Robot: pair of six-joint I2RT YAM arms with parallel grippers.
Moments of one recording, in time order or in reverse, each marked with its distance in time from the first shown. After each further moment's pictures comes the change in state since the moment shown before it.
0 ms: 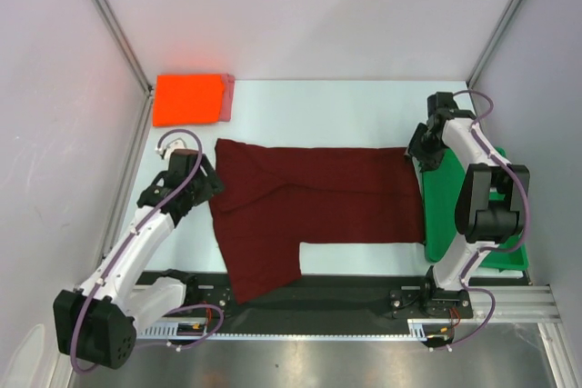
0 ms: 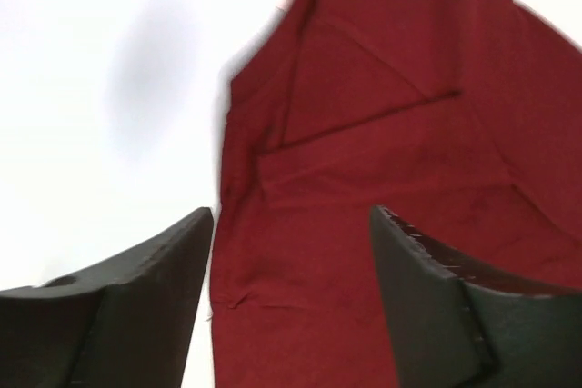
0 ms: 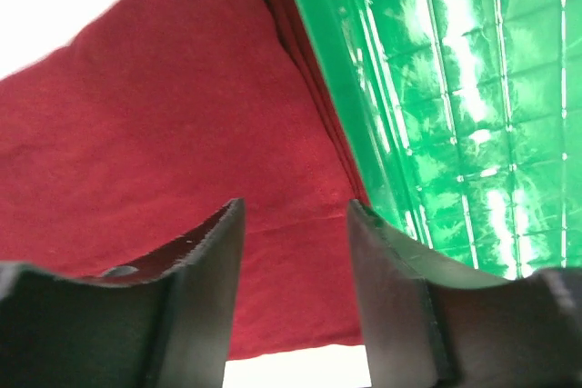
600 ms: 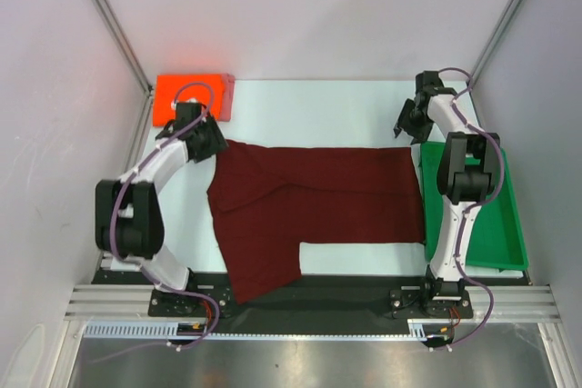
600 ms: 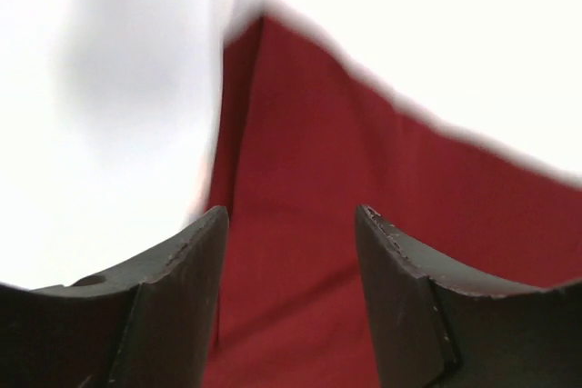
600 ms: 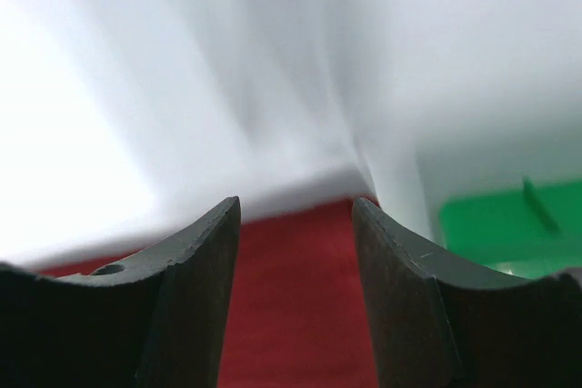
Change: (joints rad) left arm 0.161 0.586 0.334 0.222 0.221 0.154; right arm 0.019 0.394 0.430 0.053 -0.006 -0.043
